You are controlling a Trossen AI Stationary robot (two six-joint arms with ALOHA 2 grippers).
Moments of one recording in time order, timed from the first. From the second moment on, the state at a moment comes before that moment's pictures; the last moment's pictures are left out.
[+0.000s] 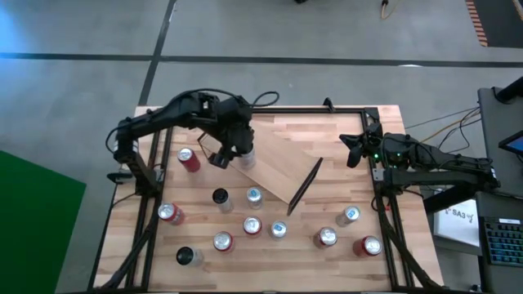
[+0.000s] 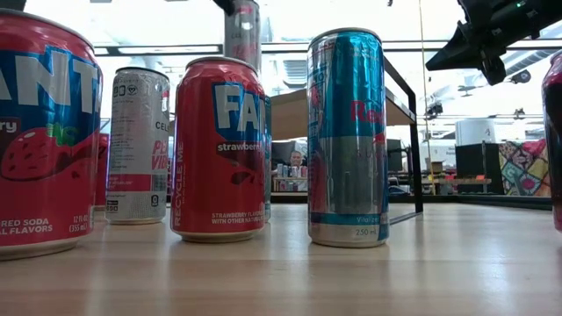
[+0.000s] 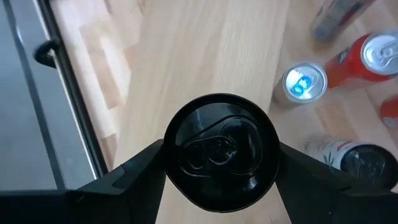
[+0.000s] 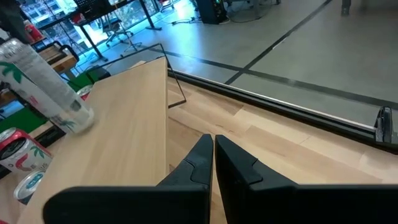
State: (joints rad) left arm 0.14 1.75 2.11 -1.46 0.01 0.60; right arm -0.14 0.52 0.57 -0.44 0.44 0.49
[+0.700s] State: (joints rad) left arm 0.14 1.76 2.11 -1.44 0.01 0.60; right arm -0.14 0.52 0.57 -0.44 0.44 0.50
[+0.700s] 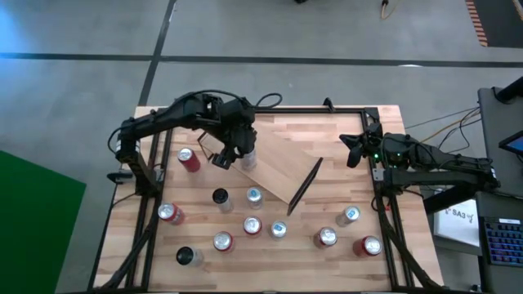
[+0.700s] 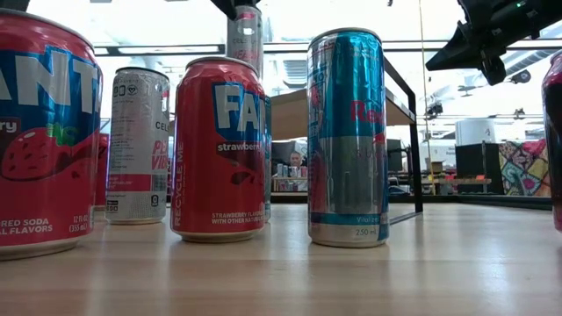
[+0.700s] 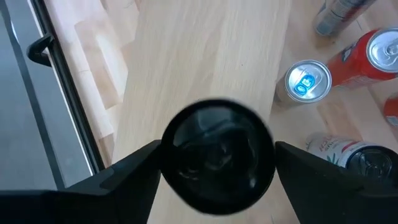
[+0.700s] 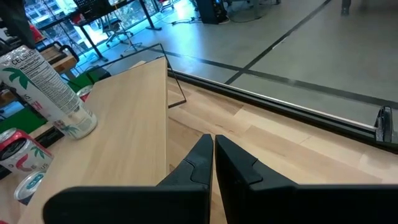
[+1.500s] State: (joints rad) left arm 0.14 1.72 2.31 -1.44 -0.07 0.45; right arm -0.14 0.52 0.57 -0.44 0.44 0.51
